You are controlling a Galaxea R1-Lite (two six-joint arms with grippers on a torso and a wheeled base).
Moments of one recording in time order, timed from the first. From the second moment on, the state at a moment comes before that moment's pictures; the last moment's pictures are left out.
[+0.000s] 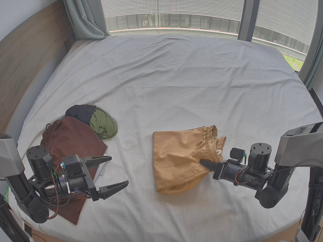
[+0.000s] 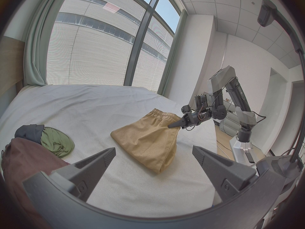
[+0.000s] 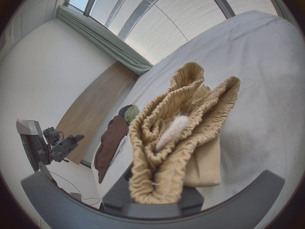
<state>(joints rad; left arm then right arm) -0.23 1.92 -0.15 -1.55 -0.71 0.12 0.43 2.25 -0.46 -1.54 0.35 0.51</state>
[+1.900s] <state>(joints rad) -0.21 1.84 -0.15 -1.55 -0.71 0.12 0.38 2.21 -1.02 -1.33 0.46 0.58</state>
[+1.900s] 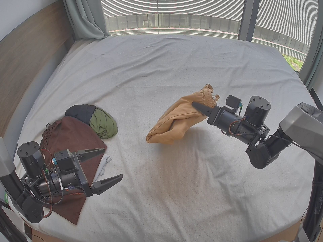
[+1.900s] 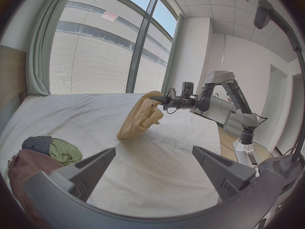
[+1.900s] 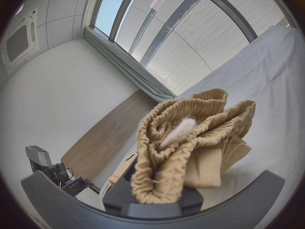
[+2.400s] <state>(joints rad) -0.21 1.84 -0.15 -1.55 -0.71 0.12 0.36 2.24 -1.26 -1.16 0.46 0.59</state>
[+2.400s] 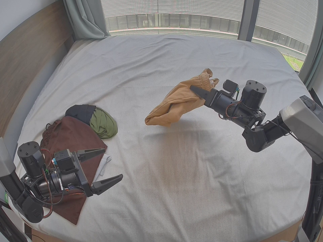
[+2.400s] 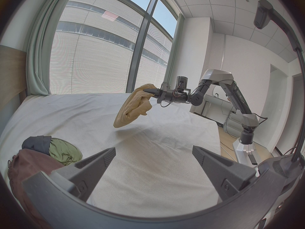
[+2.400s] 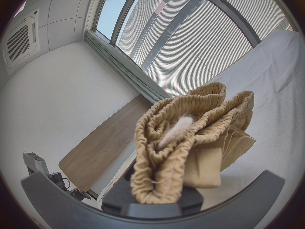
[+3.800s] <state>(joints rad) -0.21 1.85 -0.14 -1.55 -0.71 0.12 0.34 2.47 -1.84 -0.85 0.45 0.59</state>
